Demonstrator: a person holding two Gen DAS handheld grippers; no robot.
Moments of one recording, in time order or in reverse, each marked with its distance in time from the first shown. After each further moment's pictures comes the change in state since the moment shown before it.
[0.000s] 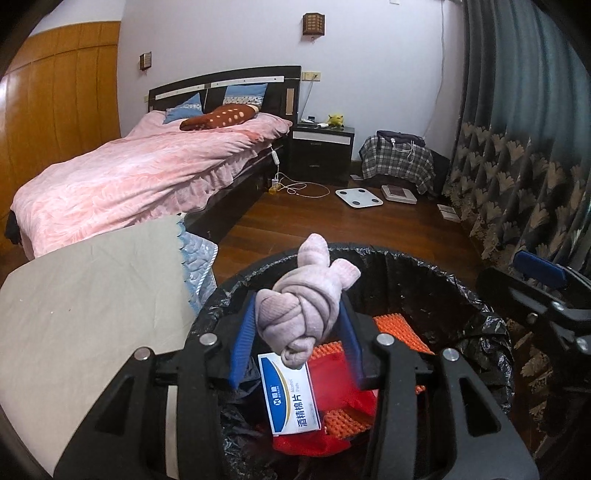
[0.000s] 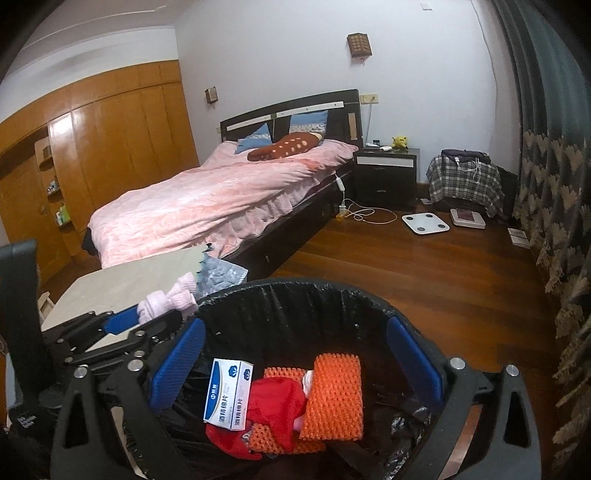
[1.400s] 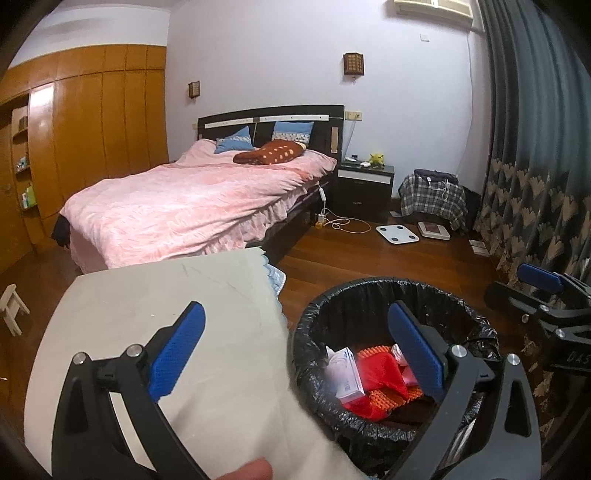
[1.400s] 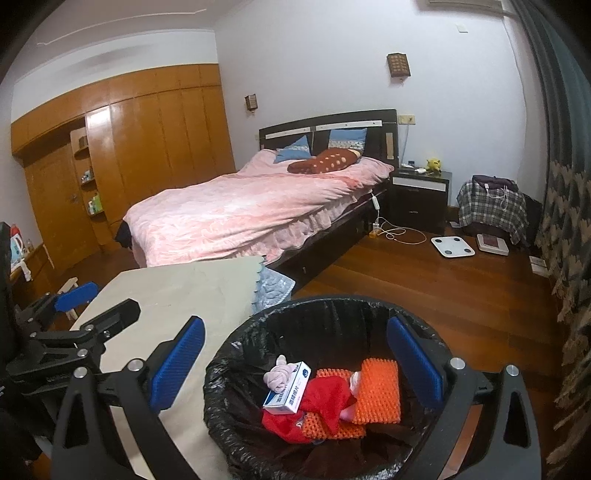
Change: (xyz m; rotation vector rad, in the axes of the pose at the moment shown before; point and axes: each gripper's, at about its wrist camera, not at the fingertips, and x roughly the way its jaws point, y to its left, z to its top) left arm -0.157 0.048 0.007 -0.052 -0.134 0.168; right arm -0.081 0.066 0.020 -0.102 -0.039 0.118
